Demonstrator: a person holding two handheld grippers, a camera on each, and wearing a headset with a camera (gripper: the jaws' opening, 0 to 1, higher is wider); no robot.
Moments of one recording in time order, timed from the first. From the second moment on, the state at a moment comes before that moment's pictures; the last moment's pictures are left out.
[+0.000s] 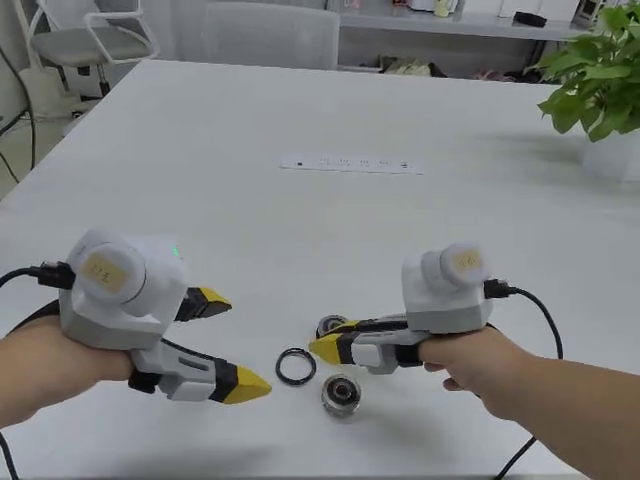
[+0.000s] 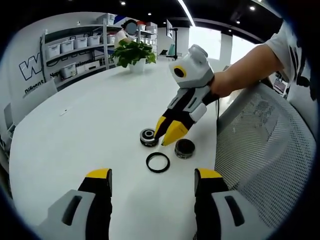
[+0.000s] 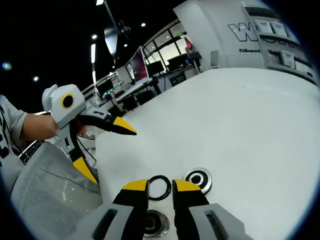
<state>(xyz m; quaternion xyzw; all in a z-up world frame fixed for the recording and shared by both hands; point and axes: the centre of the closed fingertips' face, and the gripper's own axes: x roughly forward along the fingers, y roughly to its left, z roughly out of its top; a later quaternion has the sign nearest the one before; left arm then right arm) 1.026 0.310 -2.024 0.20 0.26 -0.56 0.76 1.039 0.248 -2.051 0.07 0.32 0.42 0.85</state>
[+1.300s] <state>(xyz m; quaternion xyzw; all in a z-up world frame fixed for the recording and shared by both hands) 1.064 0.259 -2.041 0.20 0.27 -0.58 0.74 1.053 0.192 -2.067 -0.02 0.31 0.39 0.87</state>
